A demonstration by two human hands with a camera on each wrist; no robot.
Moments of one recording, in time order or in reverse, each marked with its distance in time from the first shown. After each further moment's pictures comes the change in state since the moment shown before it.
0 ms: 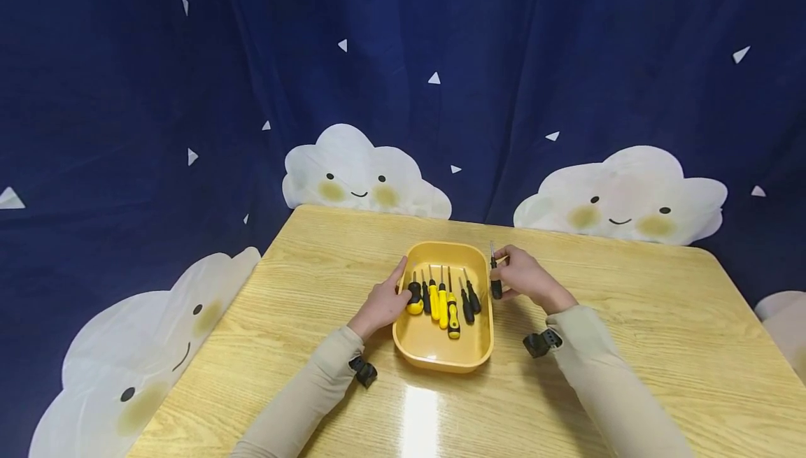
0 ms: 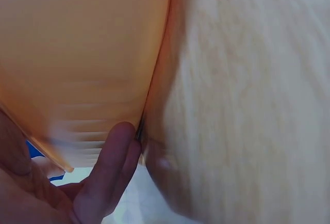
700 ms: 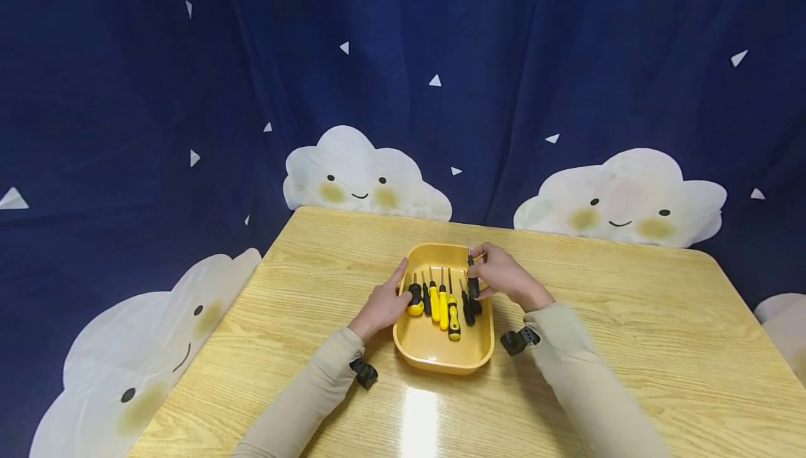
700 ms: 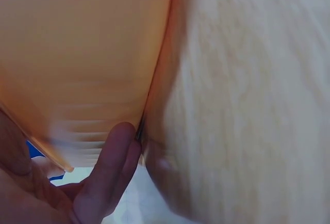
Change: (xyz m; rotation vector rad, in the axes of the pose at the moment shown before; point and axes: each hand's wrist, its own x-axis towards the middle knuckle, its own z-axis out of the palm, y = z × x) left_hand 0.000 -0.001 -0.001 -0.006 -0.015 0.006; right_hand 0.005 -0.027 0.027 0.029 -0.017 -0.015
